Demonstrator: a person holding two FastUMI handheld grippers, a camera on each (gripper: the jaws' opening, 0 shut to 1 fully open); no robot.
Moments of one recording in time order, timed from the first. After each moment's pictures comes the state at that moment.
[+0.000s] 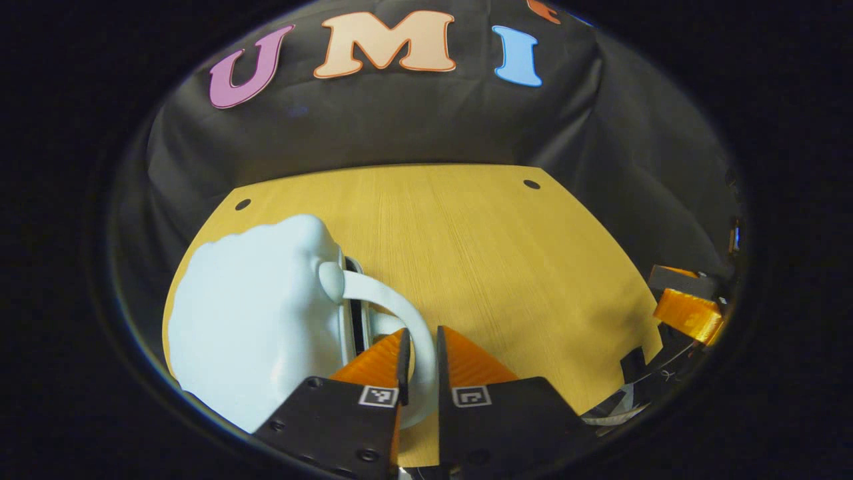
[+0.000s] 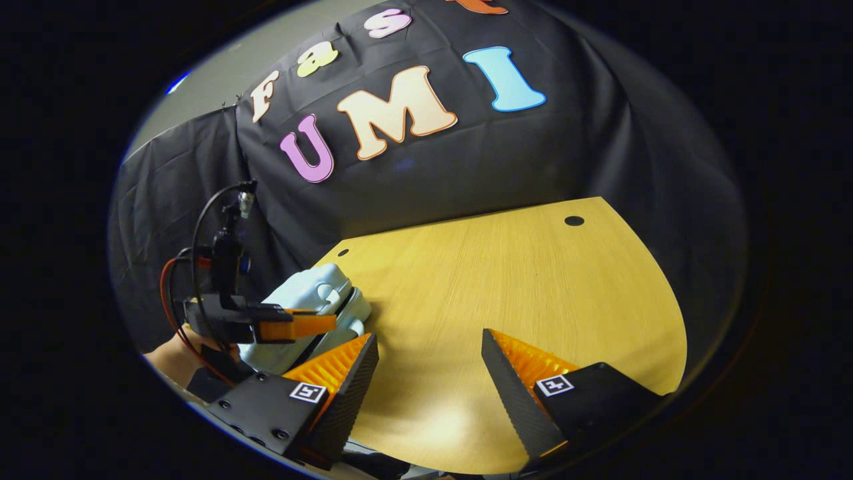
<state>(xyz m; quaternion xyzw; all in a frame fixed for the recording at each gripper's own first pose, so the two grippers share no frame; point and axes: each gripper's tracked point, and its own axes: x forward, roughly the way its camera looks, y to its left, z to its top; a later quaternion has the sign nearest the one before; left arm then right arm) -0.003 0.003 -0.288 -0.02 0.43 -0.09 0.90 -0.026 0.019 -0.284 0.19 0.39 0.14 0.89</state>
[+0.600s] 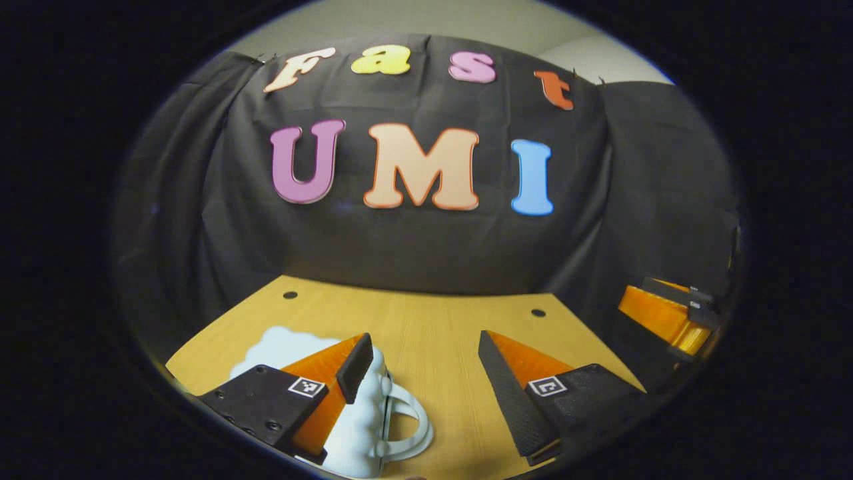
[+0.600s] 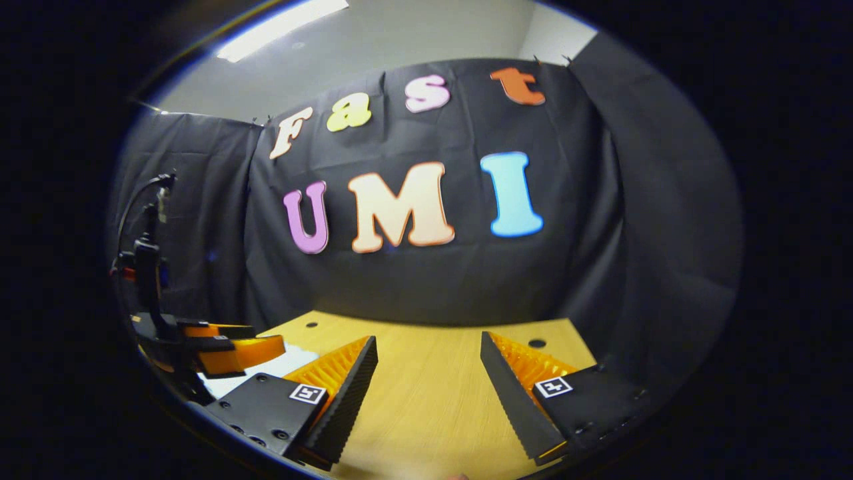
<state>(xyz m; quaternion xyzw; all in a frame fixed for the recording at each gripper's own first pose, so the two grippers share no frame) 0.029 0.028 -0.101 -0.06 0.15 -0.01 0.99 0.069 -0.005 -0.134 0.09 0.14 0.07 0.98</state>
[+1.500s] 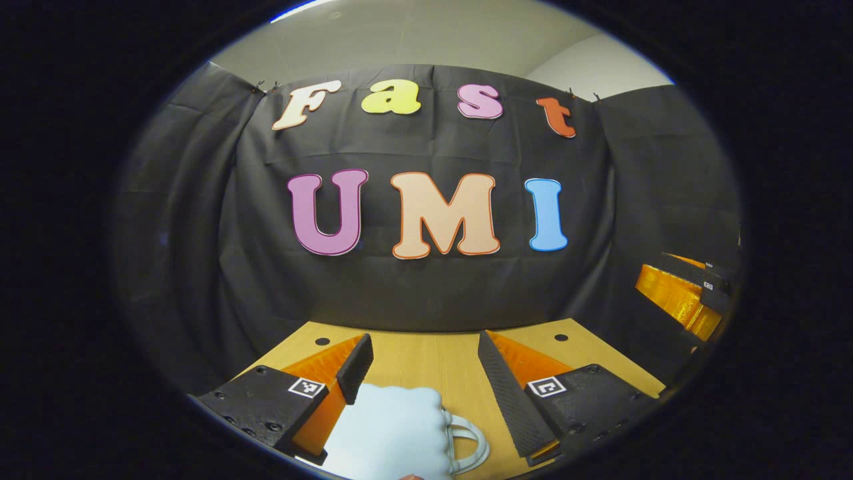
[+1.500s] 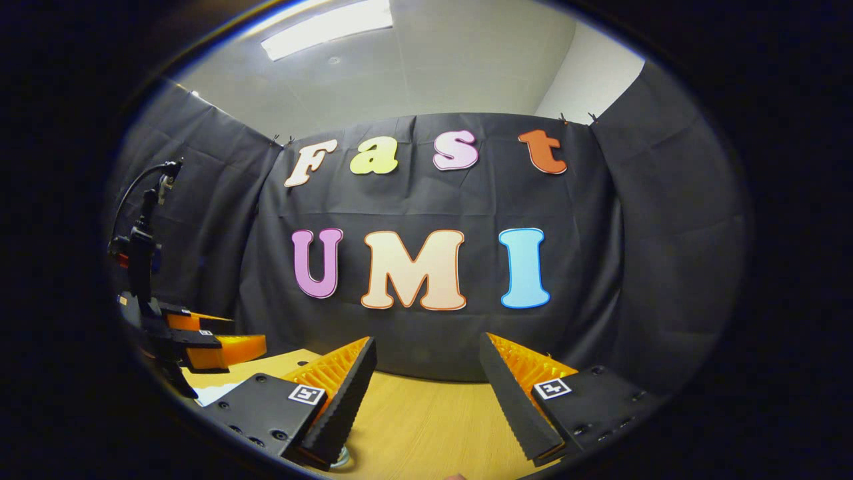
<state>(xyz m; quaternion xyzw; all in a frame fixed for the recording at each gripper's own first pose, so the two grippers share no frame) 0.025 0.094 -0.052 -0.02 0.10 0.00 0.99 0.071 0.052 -0.054 0.05 0.05 0.06 1.00</state>
